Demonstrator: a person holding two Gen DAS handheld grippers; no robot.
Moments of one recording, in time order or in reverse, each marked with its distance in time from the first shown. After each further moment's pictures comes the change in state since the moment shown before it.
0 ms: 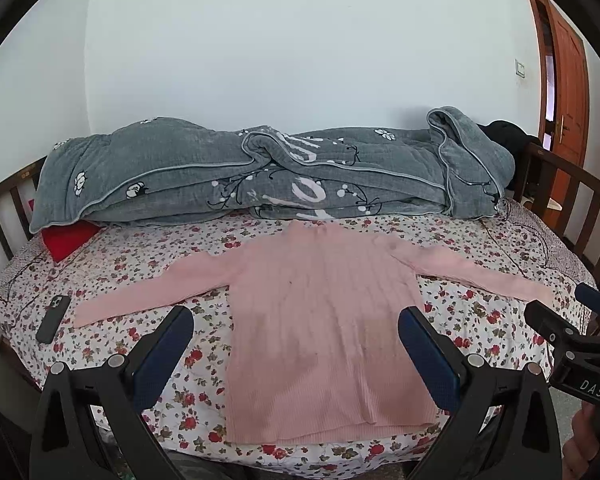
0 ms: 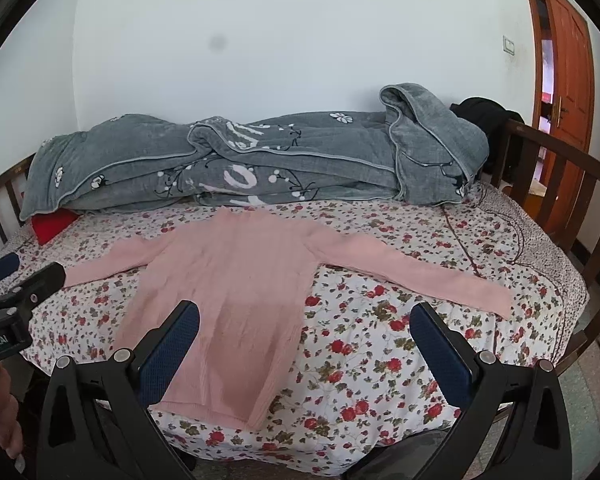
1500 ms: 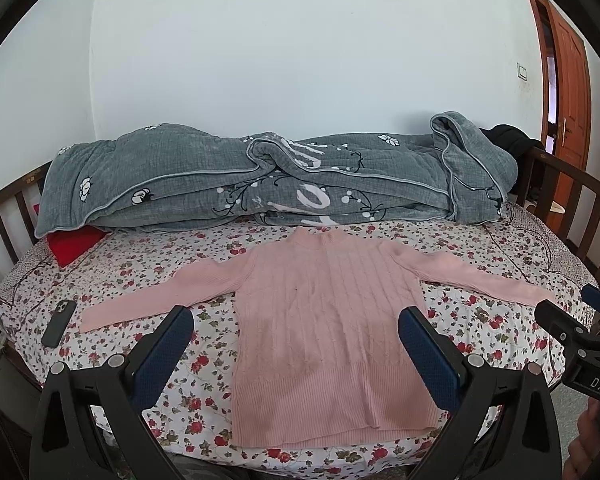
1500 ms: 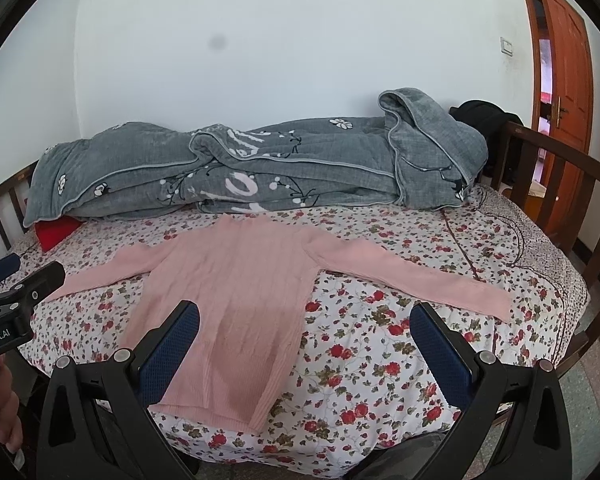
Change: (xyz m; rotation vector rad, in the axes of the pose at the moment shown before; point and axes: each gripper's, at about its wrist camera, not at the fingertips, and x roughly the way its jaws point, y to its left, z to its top) left arm -0.003 0.008 0.011 0.001 -0.009 0.011; right arm -0.009 -0.006 0.007 0.015 -0.019 0.012
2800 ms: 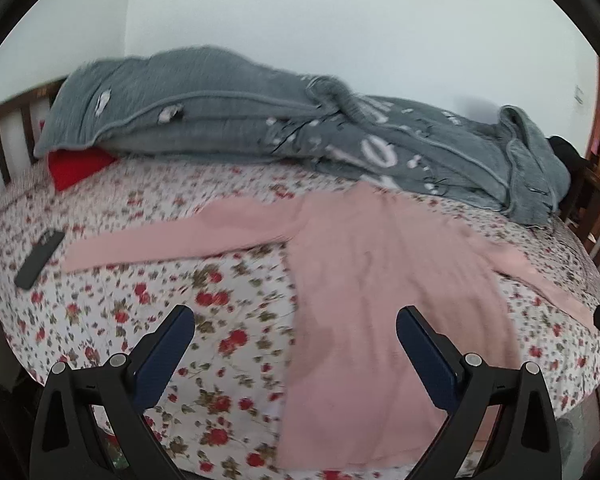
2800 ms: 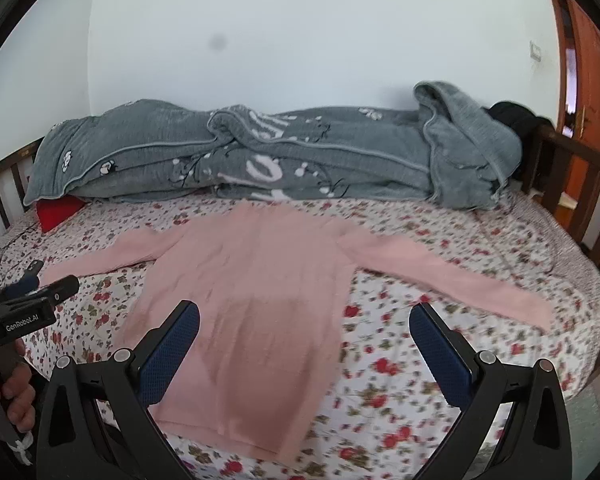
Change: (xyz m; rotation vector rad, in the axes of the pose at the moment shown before) left arm 0.121 0.107 -0.061 -0.186 0.132 0.027; right arm 0.080 0.052 -0.018 -0.056 0.035 0.054
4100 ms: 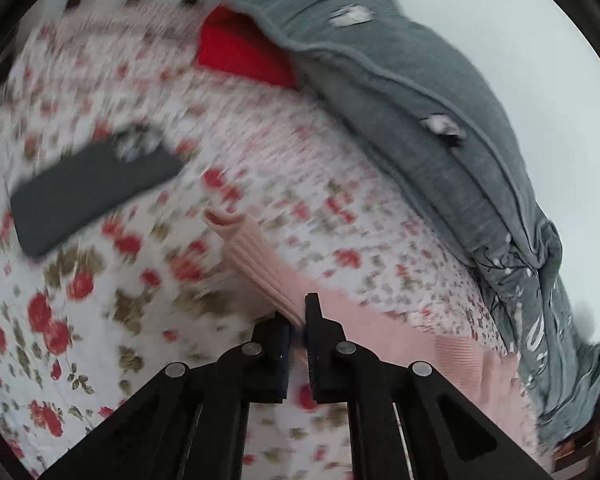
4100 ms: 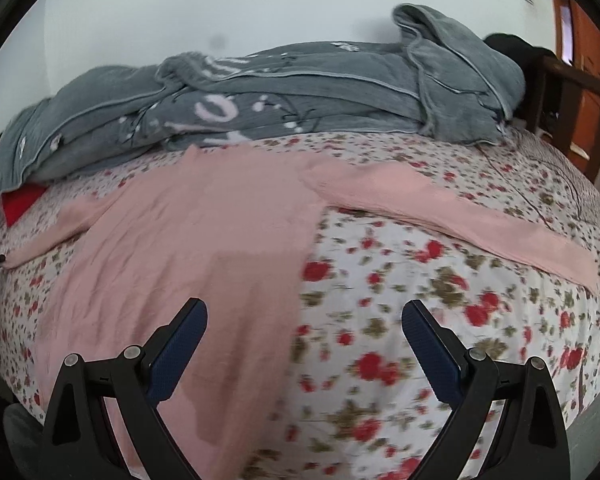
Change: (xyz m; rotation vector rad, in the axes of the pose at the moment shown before) left arm 0.139 0.297 0.048 -0.668 -0.002 0.120; right arm 0.110 -0.077 -0.039 0.081 0.128 -0.051
